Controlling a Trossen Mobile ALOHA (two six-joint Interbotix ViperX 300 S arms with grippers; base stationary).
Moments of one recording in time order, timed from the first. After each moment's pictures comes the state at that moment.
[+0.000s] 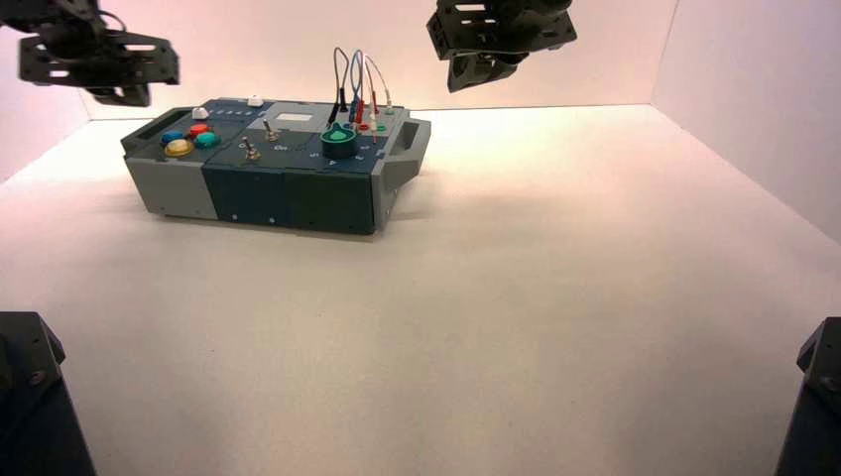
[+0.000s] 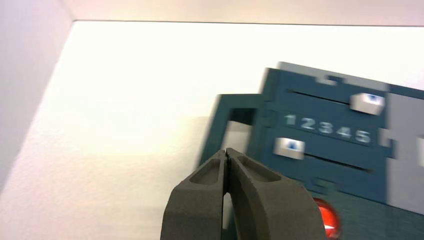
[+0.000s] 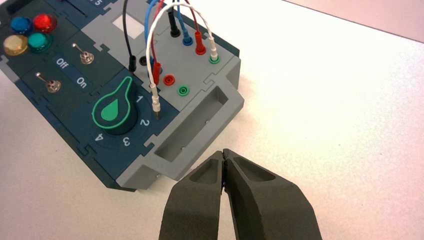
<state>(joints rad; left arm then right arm) 0.16 0.17 0.78 -0.21 -0.20 0.23 0.59 0.04 0.70 0.15 0.04 -0.09</state>
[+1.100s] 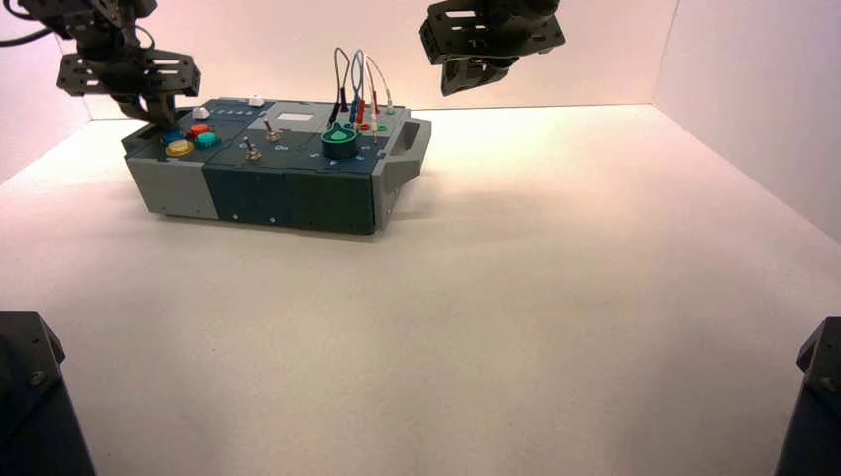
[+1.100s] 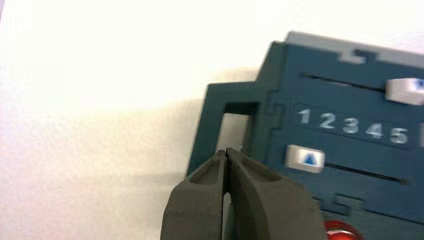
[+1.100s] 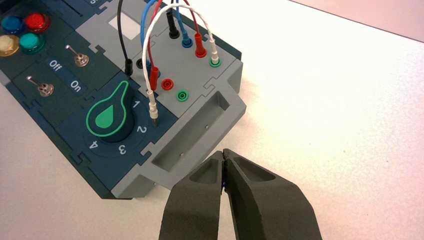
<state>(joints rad) 0.14 0.32 0.59 -0.21 0.06 0.28 0.59 0.09 0.64 0.15 0.06 -0.09</state>
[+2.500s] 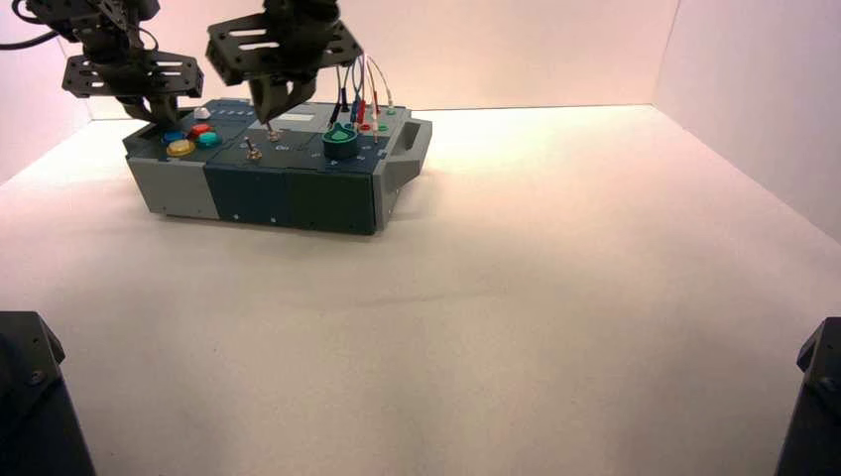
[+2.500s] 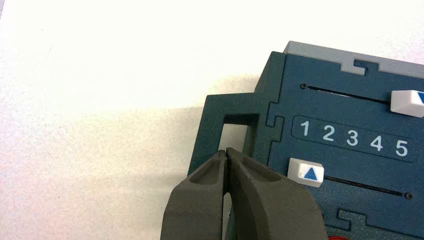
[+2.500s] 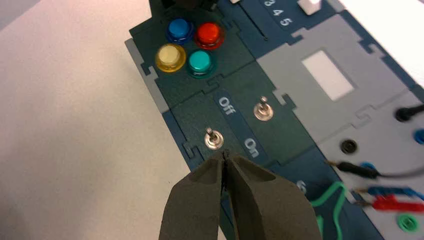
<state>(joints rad) 0.13 0.34 0.56 -0.21 0.05 0.28 0.90 0.48 0.04 0.18 0.39 -0.11</state>
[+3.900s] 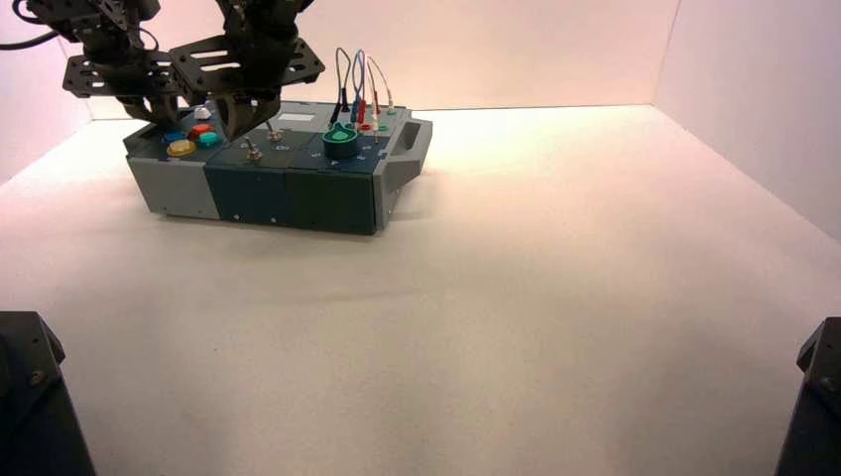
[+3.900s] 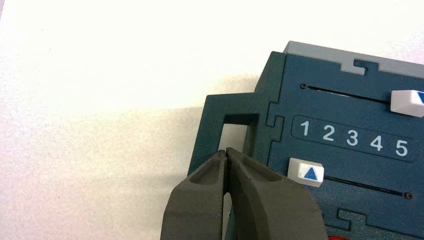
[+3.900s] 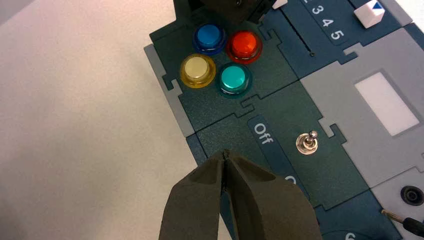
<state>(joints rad) 0.13 0.34 0.56 -0.21 0.05 0.28 0.93 0.60 -0.12 0.18 0.45 -0.12</state>
